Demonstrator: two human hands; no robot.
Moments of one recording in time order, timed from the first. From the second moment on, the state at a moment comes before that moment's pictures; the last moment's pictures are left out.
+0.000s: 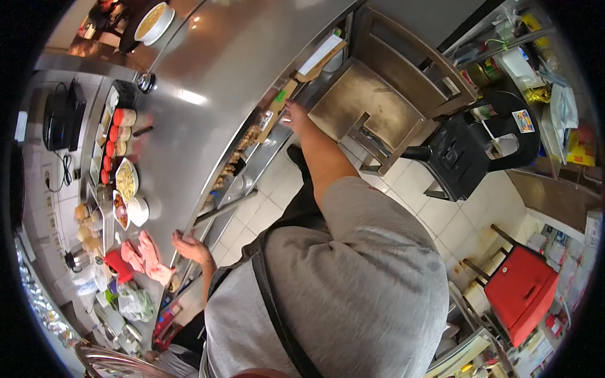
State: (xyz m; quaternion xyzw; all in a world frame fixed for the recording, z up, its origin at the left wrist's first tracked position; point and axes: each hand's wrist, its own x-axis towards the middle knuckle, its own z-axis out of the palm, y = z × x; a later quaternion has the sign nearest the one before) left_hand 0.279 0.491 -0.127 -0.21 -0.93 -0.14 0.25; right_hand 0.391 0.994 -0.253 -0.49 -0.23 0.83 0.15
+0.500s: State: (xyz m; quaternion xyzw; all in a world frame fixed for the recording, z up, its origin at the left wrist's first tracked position) left_hand 0.614 0.238 -0.242 -0.08 -0.94 -0.12 -0.32; right_hand 0.330 0.864 -0.289 -0.35 -0.08 0.93 0.08
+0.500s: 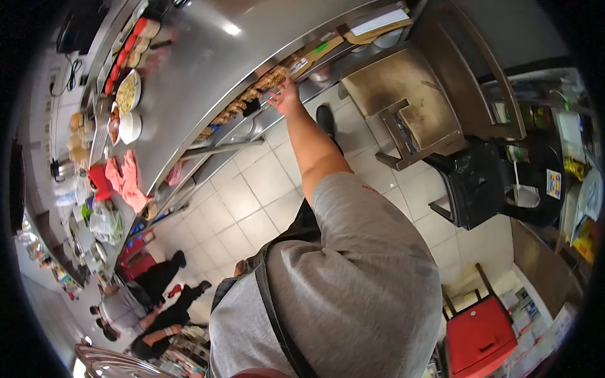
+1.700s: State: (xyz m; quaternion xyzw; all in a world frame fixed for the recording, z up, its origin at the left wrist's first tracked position) left_hand 0.741 0.309 -0.185 0.21 -0.87 -0.30 -0.32; right_hand 0.279 0.648 -0.253 -0.24 0.15 0.96 -0.02
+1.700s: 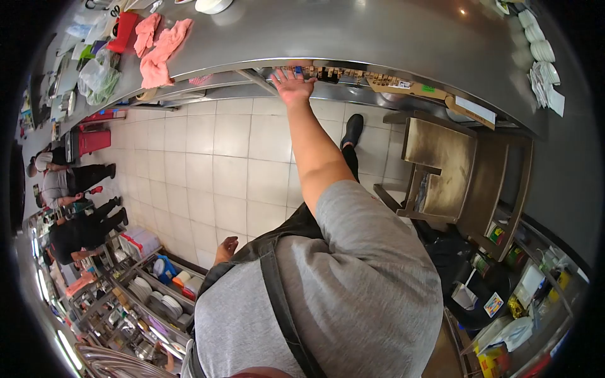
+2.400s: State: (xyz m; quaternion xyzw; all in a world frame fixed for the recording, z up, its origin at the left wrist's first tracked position) left_hand 0.754 0.308 -0.211 0.26 -0.84 -0.35 -0.31; right_hand 0.289 0.700 -0.282 -0.21 0.13 0.97 0.06
